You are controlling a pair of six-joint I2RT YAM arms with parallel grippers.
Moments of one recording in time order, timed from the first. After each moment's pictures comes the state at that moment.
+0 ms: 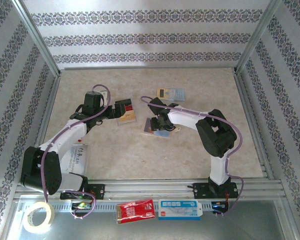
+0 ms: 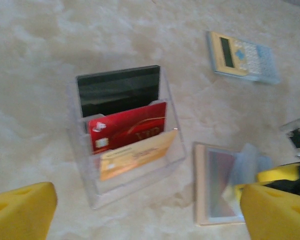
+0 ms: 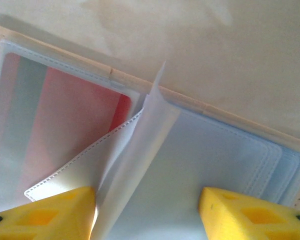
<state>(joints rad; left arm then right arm) -0.21 1.36 0.87 -0.23 0.26 -0.40 0.64 1.94 1.26 -0.60 0.07 0.52</state>
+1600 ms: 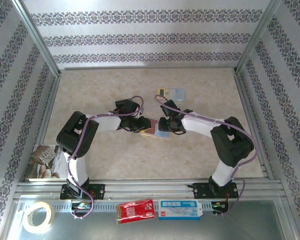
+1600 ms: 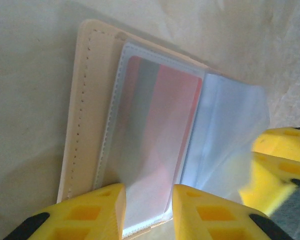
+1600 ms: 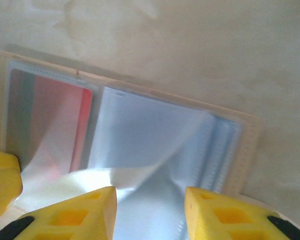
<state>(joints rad) -0.51 1.90 1.05 -0.10 0.49 -0.77 0.56 1.71 1.00 -0.40 0.00 0.60</state>
